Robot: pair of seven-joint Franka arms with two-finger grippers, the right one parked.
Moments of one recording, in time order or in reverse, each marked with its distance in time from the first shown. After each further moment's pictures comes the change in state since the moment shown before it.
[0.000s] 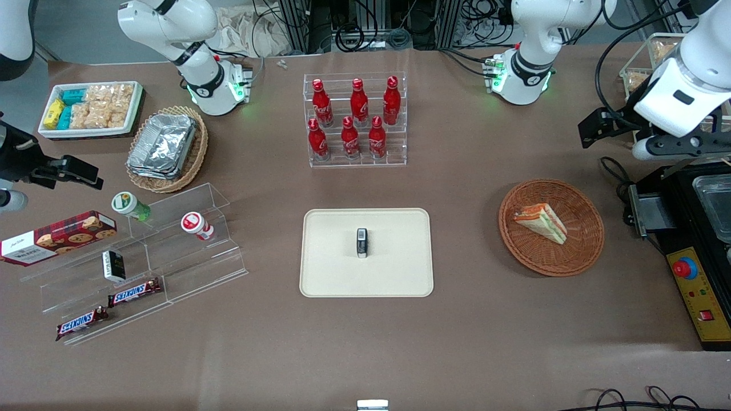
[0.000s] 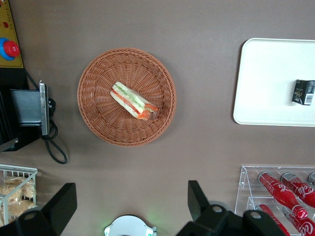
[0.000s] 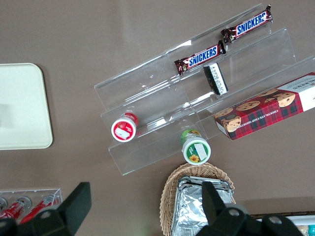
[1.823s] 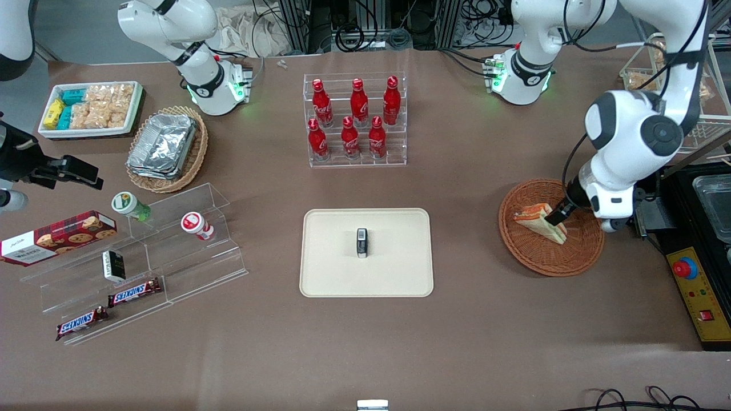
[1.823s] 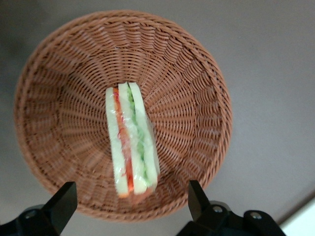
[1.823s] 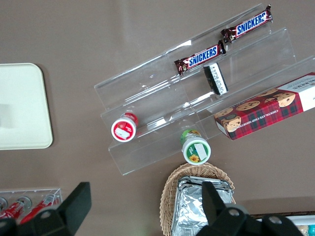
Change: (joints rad) arm -0.011 0.095 0.118 -0.784 -0.060 0.973 -0.608
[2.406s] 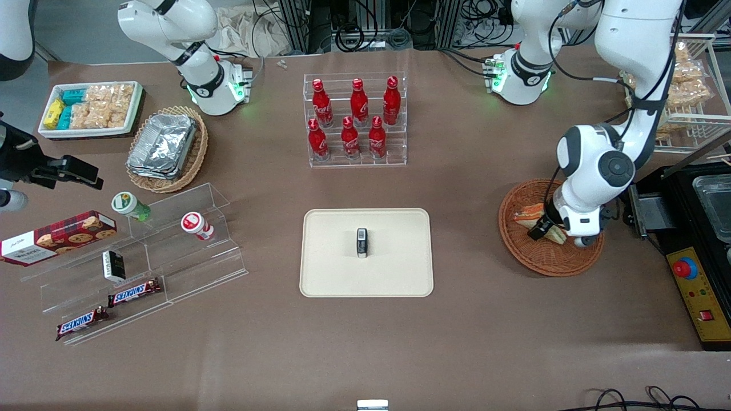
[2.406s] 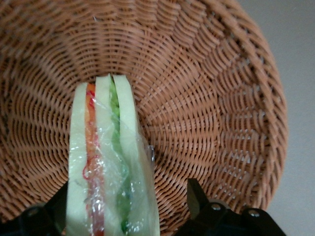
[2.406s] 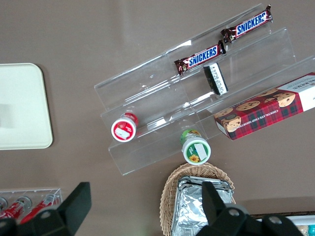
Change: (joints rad) arm -0.012 0.194 -0.012 -0.027 -0.008 0.208 -0.036
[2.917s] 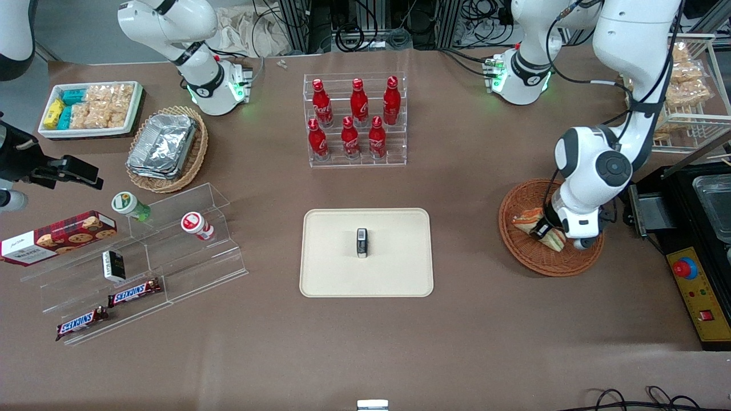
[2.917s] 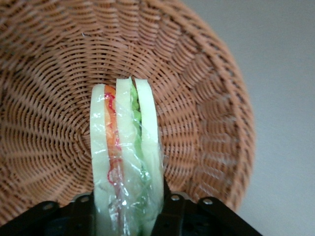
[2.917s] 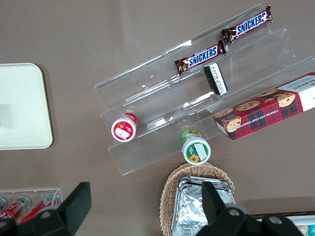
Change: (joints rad) arm -0.002 -0.057 -0.005 0.019 0.001 -0.037 0.017
